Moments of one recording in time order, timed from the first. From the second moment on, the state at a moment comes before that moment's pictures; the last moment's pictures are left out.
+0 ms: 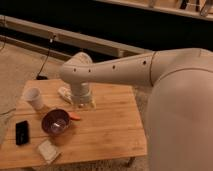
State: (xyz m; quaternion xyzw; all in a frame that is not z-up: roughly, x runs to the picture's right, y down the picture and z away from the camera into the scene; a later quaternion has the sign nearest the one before) arm -0.102 0.104 0.703 -0.26 0.24 0.64 0.68
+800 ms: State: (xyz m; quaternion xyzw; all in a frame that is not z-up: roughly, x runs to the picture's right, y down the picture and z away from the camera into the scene) arm -0.173 0.013 0.742 -0.27 0.20 0.63 0.70
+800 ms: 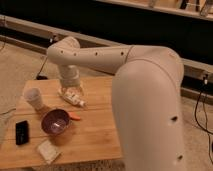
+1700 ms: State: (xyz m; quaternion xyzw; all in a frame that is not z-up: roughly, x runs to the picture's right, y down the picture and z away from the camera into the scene) arm -0.287 -0.063 0.776 -0.29 0.16 0.57 0.75
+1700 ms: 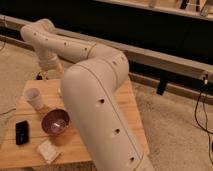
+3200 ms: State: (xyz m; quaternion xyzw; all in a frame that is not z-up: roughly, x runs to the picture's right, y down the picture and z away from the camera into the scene) arm -0.364 -0.007 0.824 -0.42 0.12 0.52 0.74
